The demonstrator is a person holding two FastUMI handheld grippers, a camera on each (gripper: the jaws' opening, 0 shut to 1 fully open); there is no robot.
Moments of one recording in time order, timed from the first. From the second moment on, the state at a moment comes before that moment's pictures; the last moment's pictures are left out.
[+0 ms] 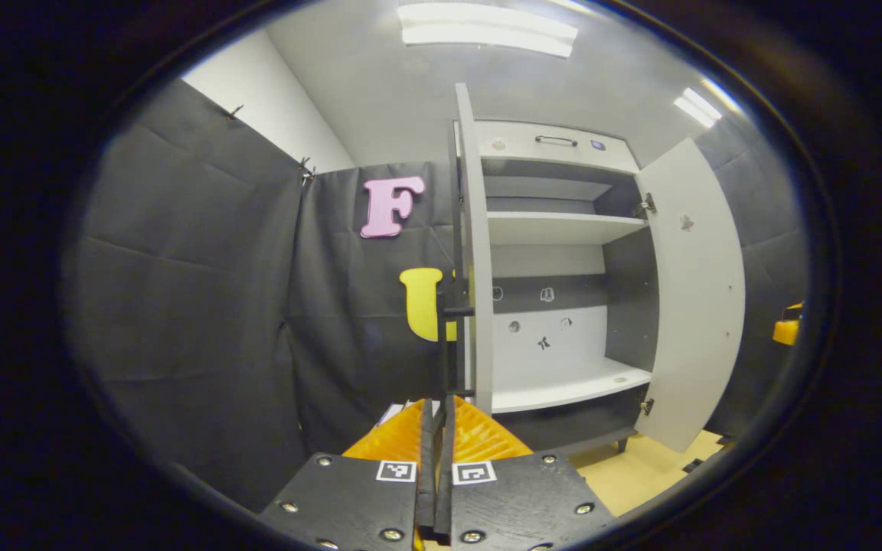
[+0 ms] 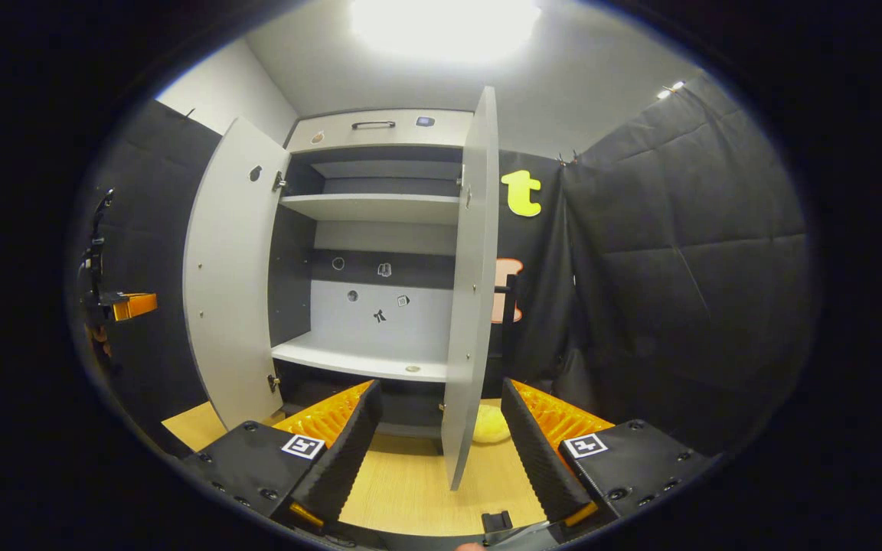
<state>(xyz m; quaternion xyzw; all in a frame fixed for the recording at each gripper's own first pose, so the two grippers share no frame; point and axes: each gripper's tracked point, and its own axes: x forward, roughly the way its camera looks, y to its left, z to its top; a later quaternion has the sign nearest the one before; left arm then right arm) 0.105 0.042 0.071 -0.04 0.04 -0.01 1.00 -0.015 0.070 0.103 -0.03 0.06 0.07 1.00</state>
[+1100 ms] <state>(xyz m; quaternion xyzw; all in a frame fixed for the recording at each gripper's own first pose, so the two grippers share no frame) 0.023 0.017 0.082 -0.03 0.02 0.03 1.00 -0.068 0.017 0.116 0.00 0.02 0.07 1.00</state>
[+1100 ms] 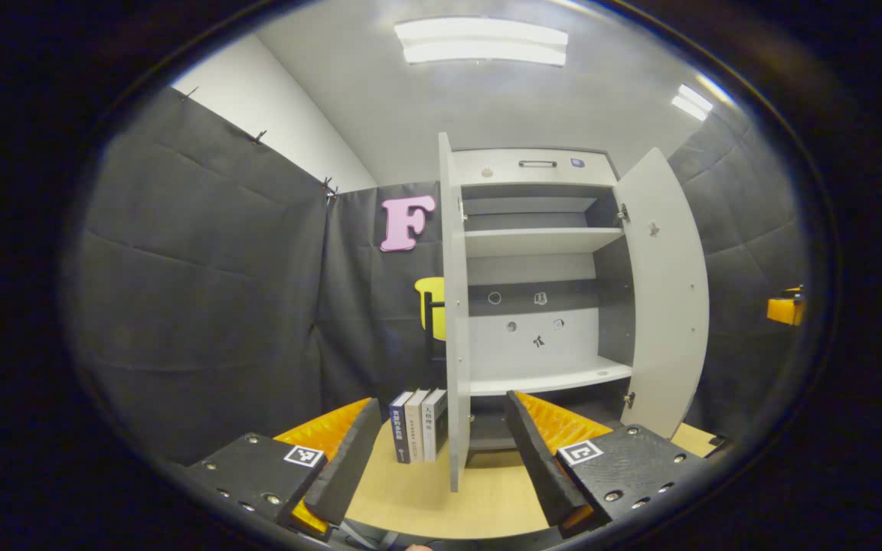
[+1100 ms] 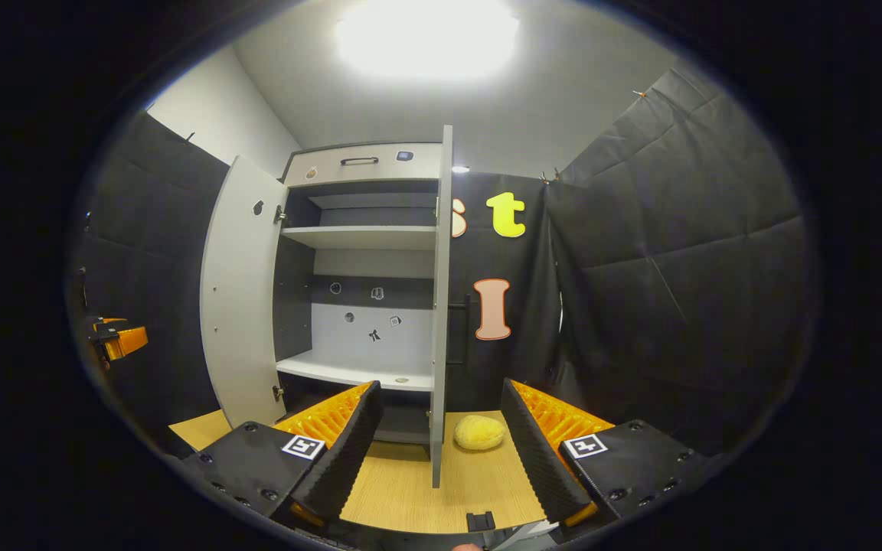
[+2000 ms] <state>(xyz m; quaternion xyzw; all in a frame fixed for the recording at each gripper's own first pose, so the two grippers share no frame) 0.018 0.022 0.091 -0.01 0.01 0.05 1.00 -0.065 0.014 0.122 0.01 0.00 0.06 1.00</state>
